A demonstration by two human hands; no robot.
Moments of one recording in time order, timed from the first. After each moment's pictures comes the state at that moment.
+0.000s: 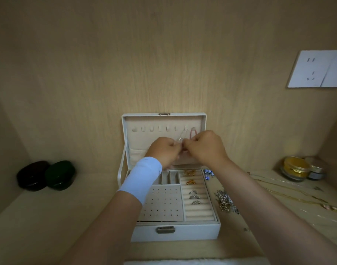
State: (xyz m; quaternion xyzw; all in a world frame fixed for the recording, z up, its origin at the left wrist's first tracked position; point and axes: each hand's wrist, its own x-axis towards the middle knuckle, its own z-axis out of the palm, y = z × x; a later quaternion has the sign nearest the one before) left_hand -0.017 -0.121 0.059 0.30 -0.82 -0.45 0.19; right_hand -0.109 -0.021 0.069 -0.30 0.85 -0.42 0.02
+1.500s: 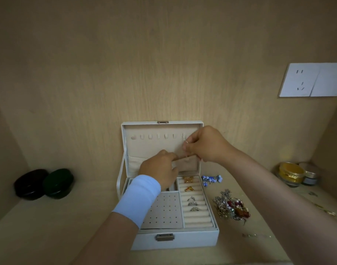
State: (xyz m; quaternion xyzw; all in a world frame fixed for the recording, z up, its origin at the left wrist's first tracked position) left_hand 0.002 -0.117 0.045 0.24 -0.95 -0.12 0.13; right_hand -0.118 0.000 0.110 -0.45 0.80 -0.38 0.08
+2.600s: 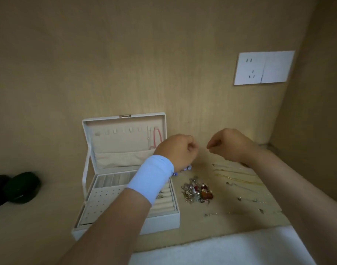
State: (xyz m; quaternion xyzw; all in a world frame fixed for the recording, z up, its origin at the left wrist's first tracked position) left_hand -0.069 -0.020 0.076 0.11 -0.95 -0.23 0.16; right_hand -0.207 0.126 0.080 -0.40 0.89 -0.22 -0.01
